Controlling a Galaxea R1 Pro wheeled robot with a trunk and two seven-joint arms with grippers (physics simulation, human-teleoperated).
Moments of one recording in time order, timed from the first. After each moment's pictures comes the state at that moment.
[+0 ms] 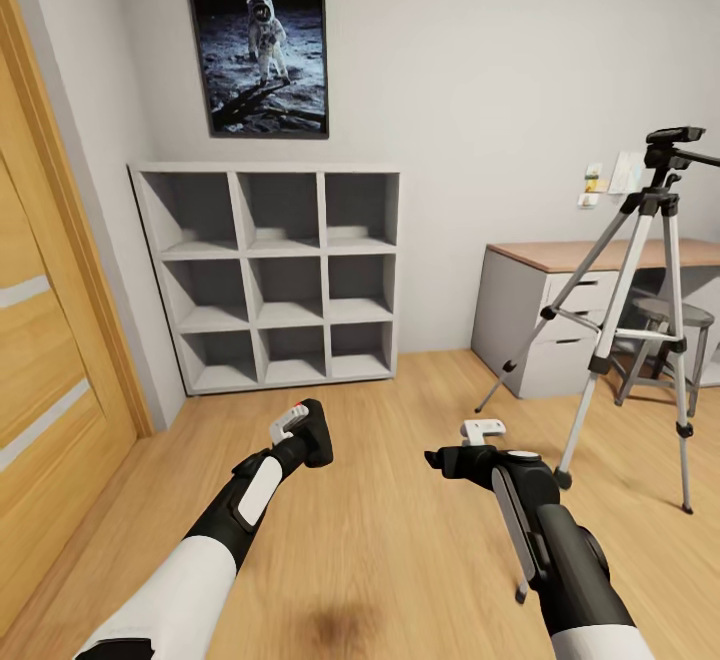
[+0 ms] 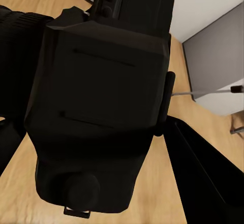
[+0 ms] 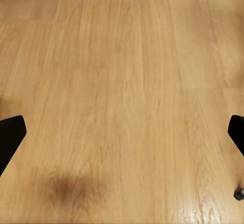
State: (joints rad) left arm -0.72 -0.17 0.08 -0.62 0.54 0.27 0.03; right arm -0.46 0.06 -0.01 -1.34 0.06 0.86 0.19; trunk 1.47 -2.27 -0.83
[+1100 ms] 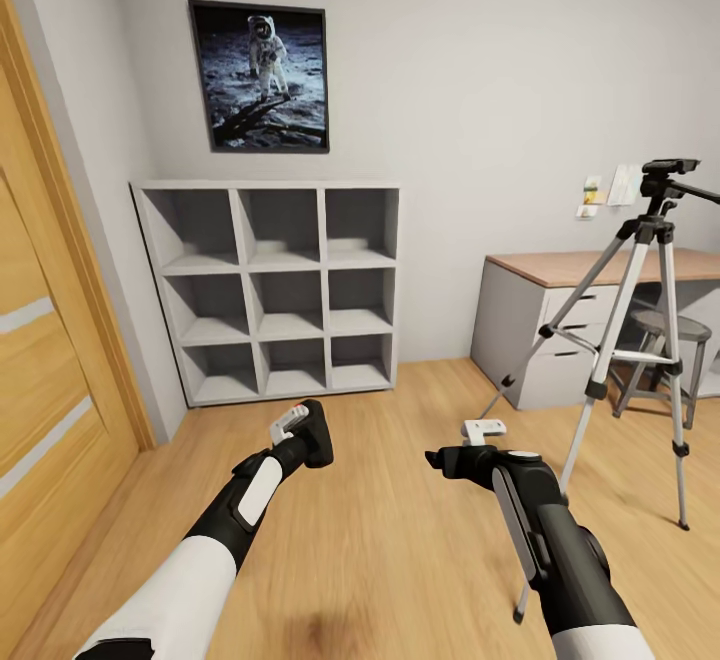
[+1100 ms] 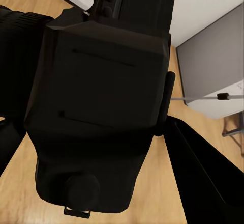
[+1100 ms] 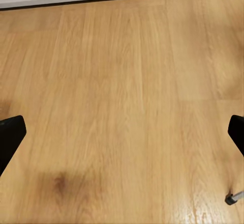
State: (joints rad) left arm -0.72 -0.17 0.08 -0.62 0.54 0.27 0.03; right arm -0.46 0.05 -0.01 -1.34 0.06 0.86 0.19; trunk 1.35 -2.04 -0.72
